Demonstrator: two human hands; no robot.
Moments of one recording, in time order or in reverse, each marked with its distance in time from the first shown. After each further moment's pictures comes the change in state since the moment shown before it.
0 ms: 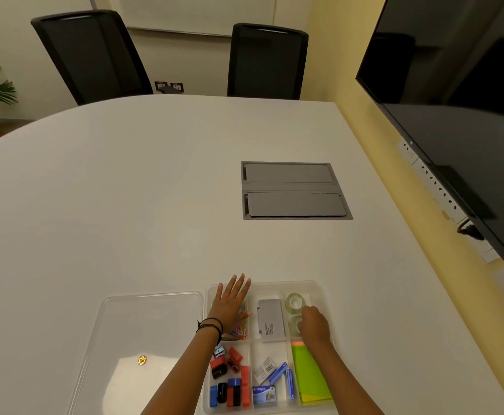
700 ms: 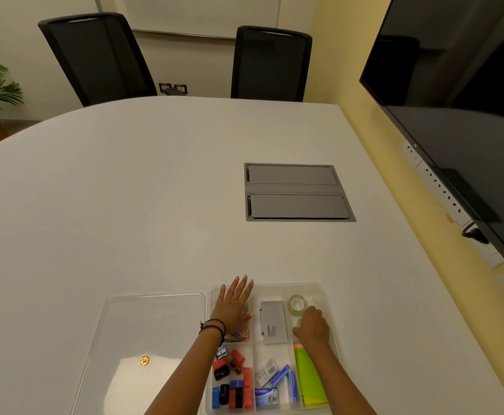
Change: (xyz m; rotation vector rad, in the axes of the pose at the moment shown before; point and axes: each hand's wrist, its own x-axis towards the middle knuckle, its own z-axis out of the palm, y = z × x) left_hand 0.001 0.000 0.001 0.009 0.003 0.000; right_hand 0.003 -0.014 0.004 -0.028 0.003 0.146
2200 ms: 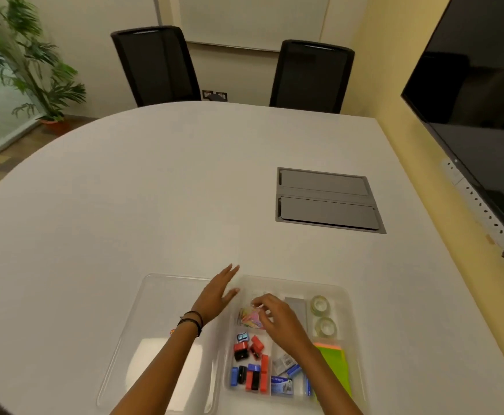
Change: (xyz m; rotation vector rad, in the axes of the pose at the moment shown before) left_hand -0.086 -0.053 -0.033 -0.578 0.353 -0.097; right_hand -0.077 -0.076 0.001 0.395 -0.011 -0.885
